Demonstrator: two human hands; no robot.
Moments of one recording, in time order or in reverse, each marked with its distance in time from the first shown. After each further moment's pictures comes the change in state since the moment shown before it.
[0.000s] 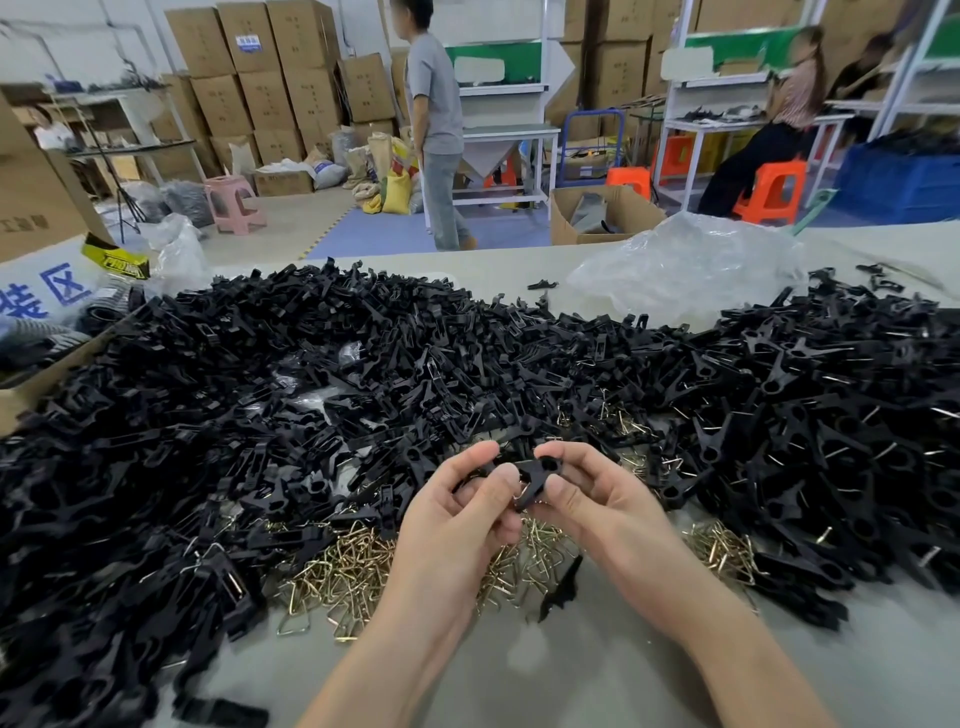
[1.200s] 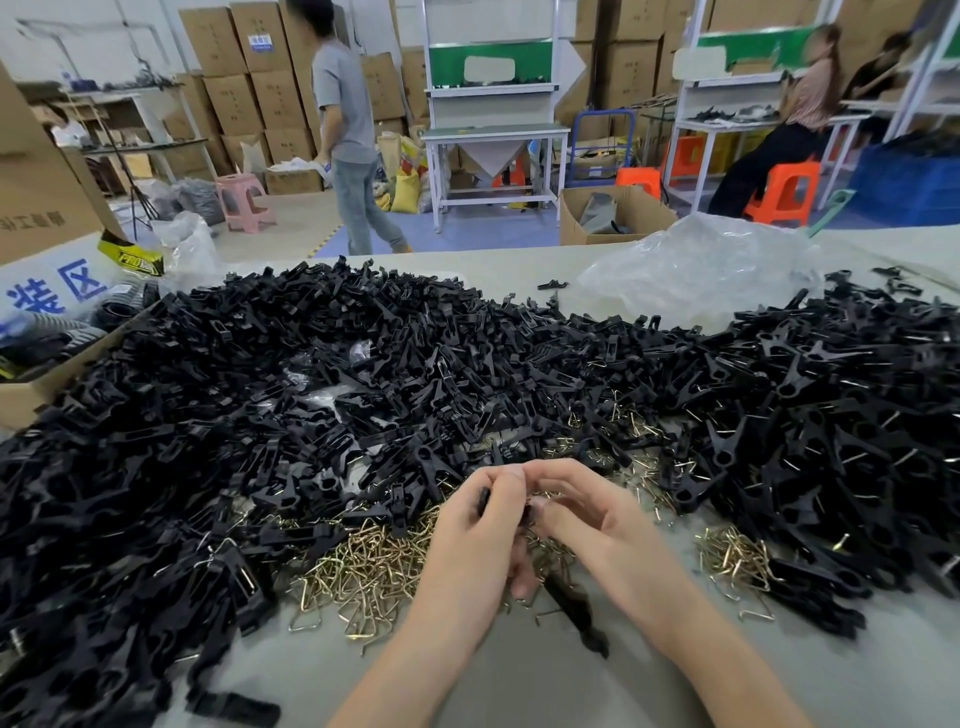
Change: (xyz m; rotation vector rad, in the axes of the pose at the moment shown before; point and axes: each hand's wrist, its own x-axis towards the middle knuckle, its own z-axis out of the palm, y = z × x) left_hand -0.002 -0.011 -0.005 0.421 -0.127 0.060; right_hand -0.011 -0.002 0.016 -0.396 -0.048 -0.084
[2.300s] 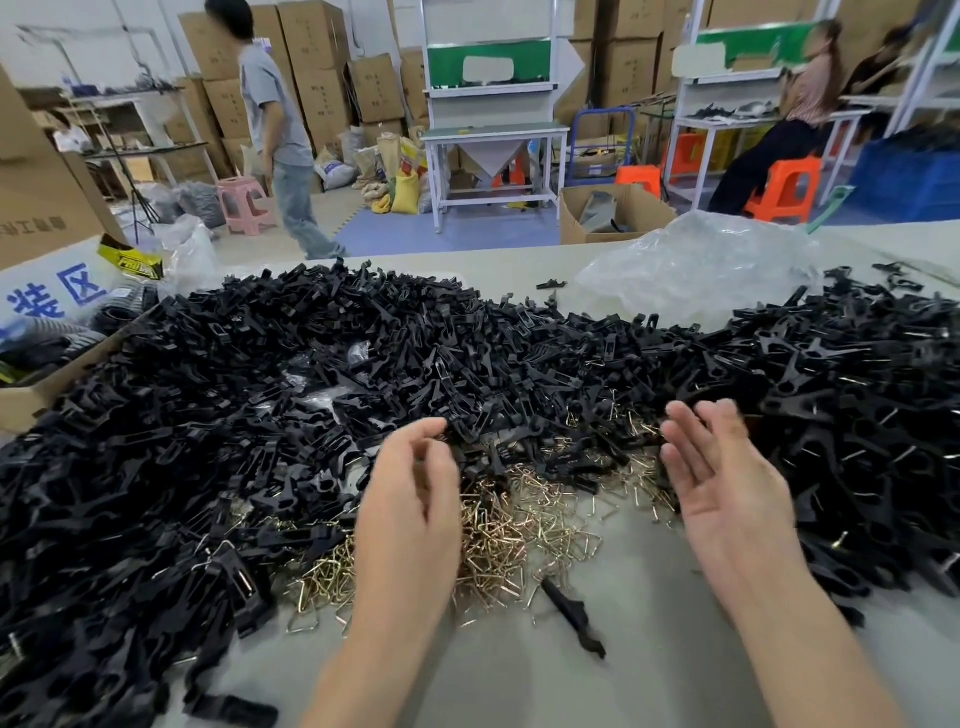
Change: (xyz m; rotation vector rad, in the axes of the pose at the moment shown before) left_hand 0.008 0.003 -0.029 0.474 0.435 0.378; right_hand 0.011 -0.005 -0.065 0.700 0.718 -0.018
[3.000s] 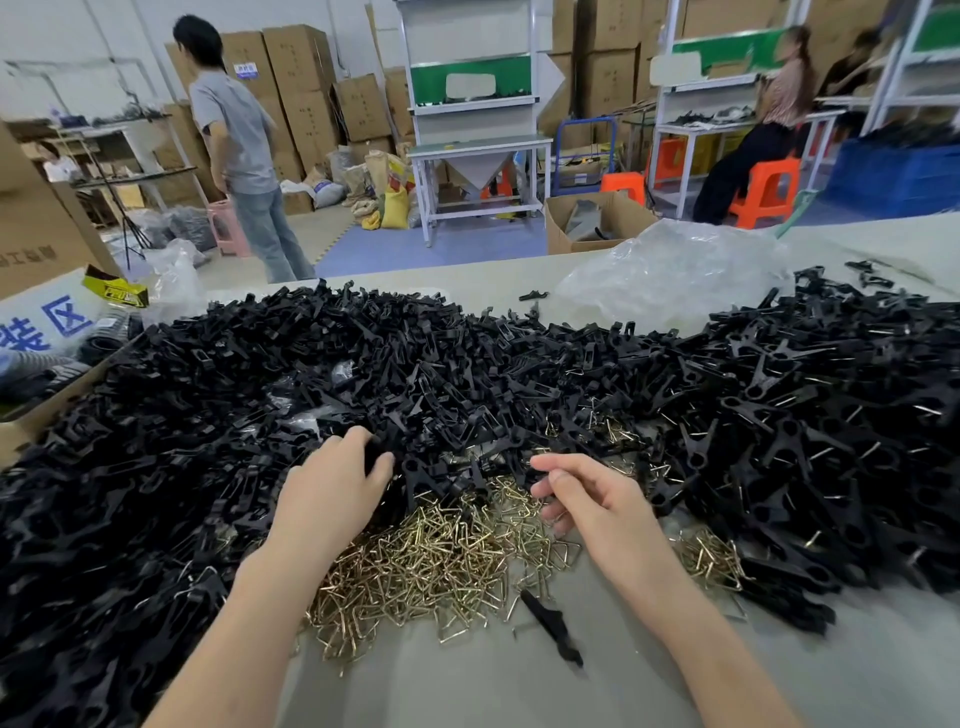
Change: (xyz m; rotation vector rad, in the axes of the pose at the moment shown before) left_hand 0.083 -0.037 -0.033 0.894 -0.326 -0.077; right_hand -0.019 0.040 0.011 -0.768 -0.425 0.035
